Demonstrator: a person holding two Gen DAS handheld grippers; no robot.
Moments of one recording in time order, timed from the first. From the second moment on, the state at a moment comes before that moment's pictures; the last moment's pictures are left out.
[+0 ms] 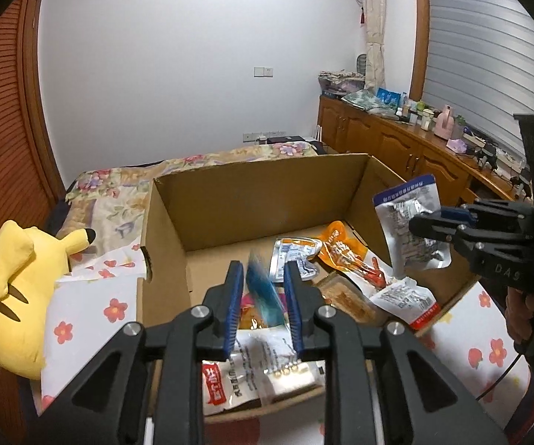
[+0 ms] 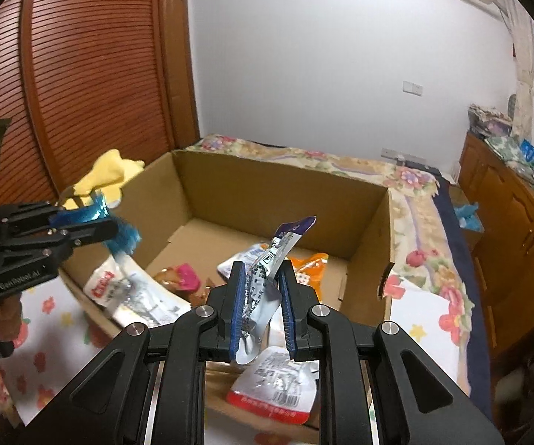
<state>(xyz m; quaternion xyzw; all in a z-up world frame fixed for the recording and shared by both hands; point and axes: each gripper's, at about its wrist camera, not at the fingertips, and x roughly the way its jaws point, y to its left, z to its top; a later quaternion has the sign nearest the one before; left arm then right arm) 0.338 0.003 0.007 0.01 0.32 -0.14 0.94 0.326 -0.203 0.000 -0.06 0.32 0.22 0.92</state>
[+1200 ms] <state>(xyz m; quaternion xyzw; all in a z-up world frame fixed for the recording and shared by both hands) 0.295 0.022 0.012 0.01 0.30 -0.12 0.95 0.320 -0.195 -0.009 -0.05 0.33 0.19 0.92</state>
